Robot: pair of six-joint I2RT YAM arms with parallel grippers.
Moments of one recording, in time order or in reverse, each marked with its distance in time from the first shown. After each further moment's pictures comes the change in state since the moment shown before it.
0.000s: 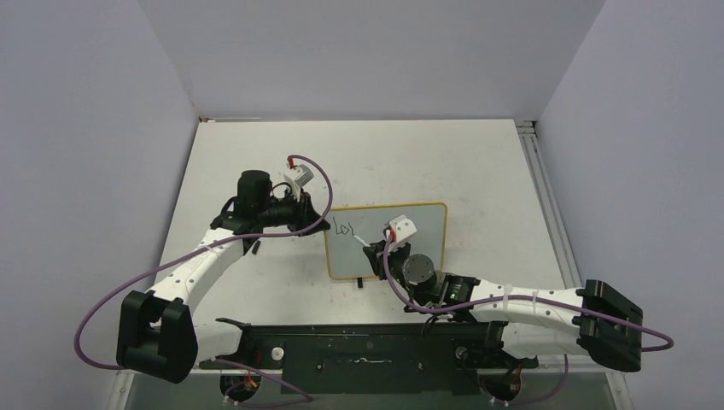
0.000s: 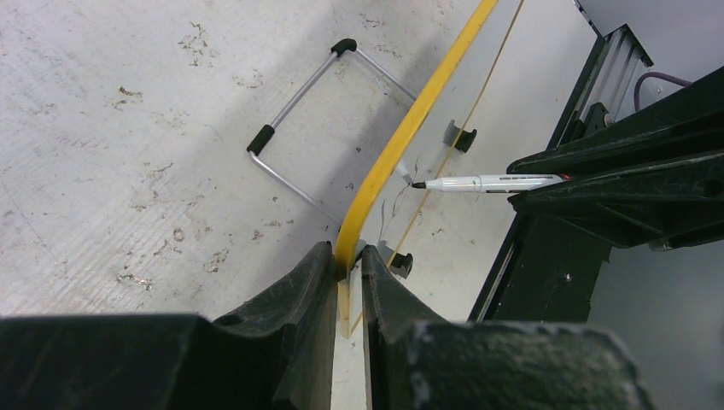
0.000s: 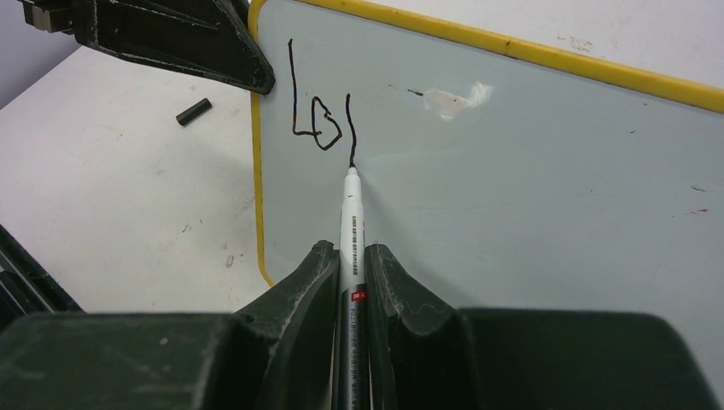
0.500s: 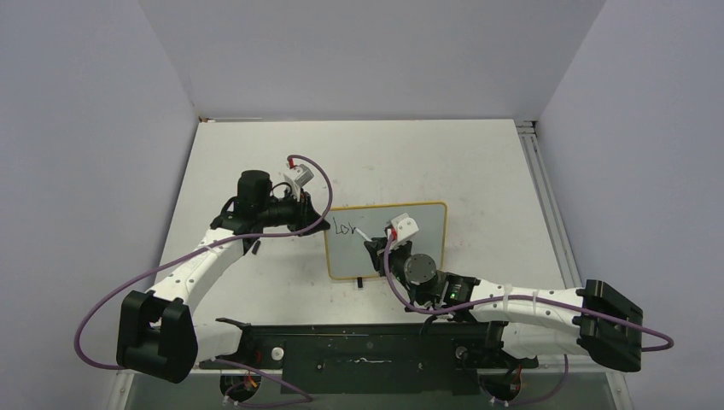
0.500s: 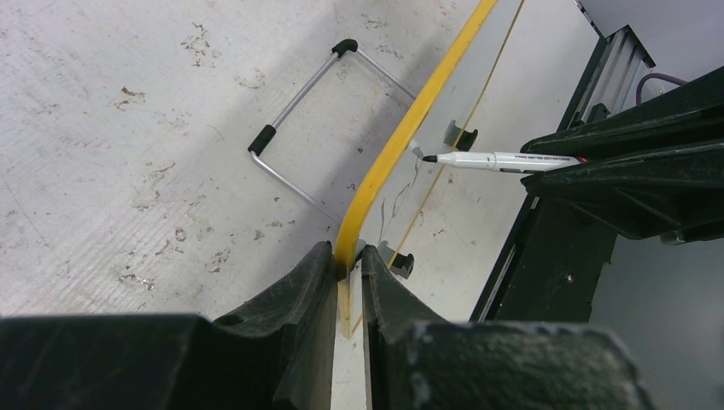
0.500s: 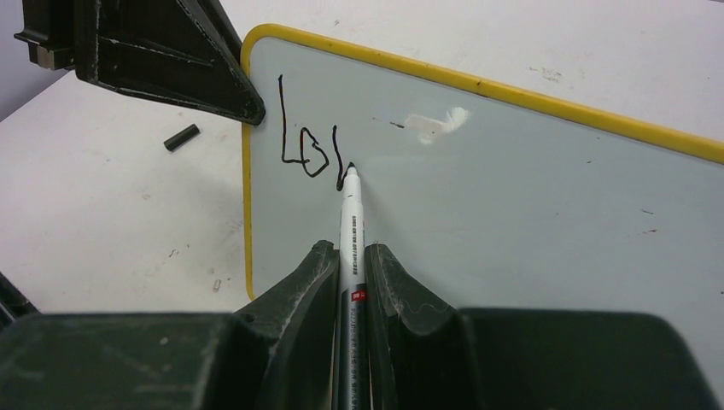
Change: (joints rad) left arm 0.000 0.000 0.000 0.000 -0.003 0.000; right arm 0.001 0.000 0.002 0.045 0.043 -0.050
